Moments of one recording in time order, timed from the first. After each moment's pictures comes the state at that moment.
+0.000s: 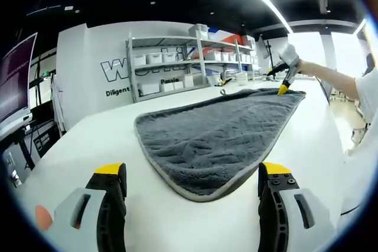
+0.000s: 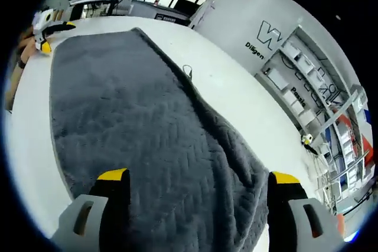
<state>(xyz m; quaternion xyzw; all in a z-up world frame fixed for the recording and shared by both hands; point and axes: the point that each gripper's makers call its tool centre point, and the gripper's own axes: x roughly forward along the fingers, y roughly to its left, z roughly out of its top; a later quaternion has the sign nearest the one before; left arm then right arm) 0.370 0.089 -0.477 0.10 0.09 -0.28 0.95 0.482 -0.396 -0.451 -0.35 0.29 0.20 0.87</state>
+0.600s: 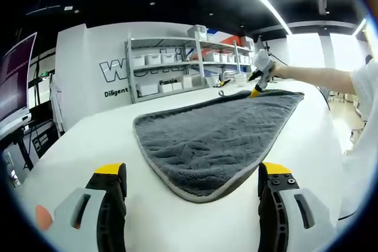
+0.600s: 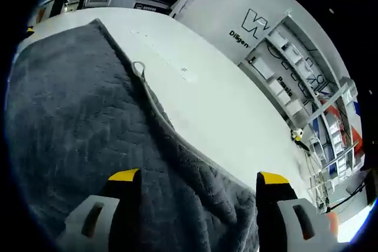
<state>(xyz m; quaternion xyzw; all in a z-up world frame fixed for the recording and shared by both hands) 0.370 0.087 -0.475 0.09 0.09 -0.28 0.95 0.583 -0.401 -0.459 -0.35 0.31 0.12 0.88</state>
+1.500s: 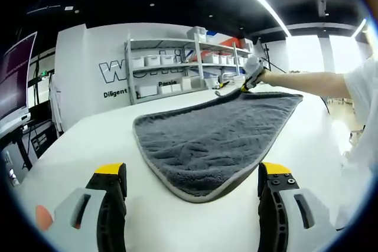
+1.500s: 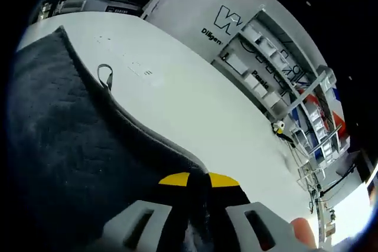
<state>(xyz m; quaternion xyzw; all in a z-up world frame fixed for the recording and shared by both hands) 0.371 0.083 -0.473 0.09 0.09 -0.29 0.95 0.618 -0.412 -0.453 -0.33 0.28 0.02 0.90</state>
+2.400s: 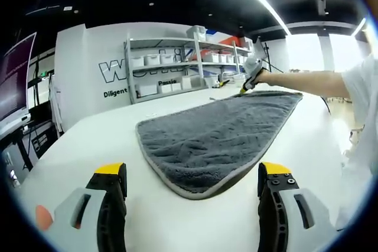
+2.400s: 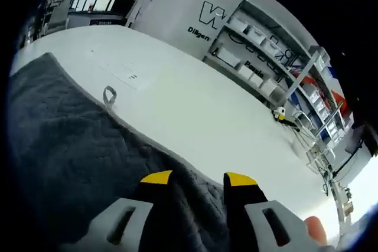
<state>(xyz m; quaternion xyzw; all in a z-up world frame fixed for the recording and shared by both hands) 0.370 0.084 -0.471 0.09 0.09 -0.28 0.95 0.616 -0.426 -0.442 -0.23 0.26 0.03 0.94</state>
